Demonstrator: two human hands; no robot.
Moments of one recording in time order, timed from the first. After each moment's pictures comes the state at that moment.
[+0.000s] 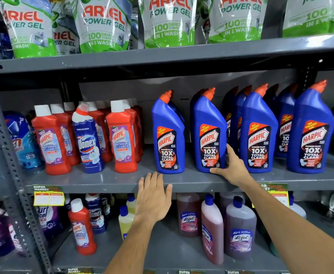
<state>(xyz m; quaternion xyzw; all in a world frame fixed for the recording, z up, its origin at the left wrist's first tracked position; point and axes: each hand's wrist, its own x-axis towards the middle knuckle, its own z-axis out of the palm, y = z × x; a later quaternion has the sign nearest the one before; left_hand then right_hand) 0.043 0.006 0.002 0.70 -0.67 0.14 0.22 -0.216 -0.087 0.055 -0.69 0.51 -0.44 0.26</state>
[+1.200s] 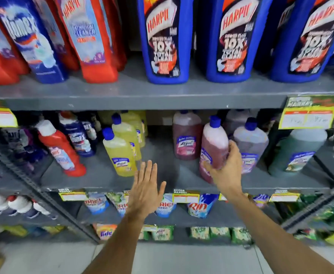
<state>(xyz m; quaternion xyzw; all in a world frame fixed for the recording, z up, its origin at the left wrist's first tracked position) 0.067 0.029 -0.252 0.71 -0.70 -0.01 0.09 -0.175 -0.024 -0.188 -0.58 0.60 -0.49 0.24</state>
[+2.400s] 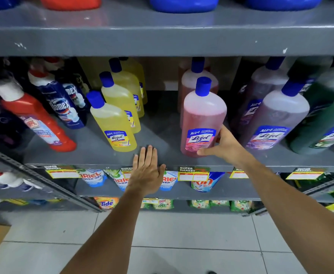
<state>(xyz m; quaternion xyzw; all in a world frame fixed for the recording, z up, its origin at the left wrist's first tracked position) 0.092 0.000 -0.326 0.71 -0.70 -0.12 0.03 -0.159 -0.083 -0.235 -0.62 0.56 -0.28 0.48</state>
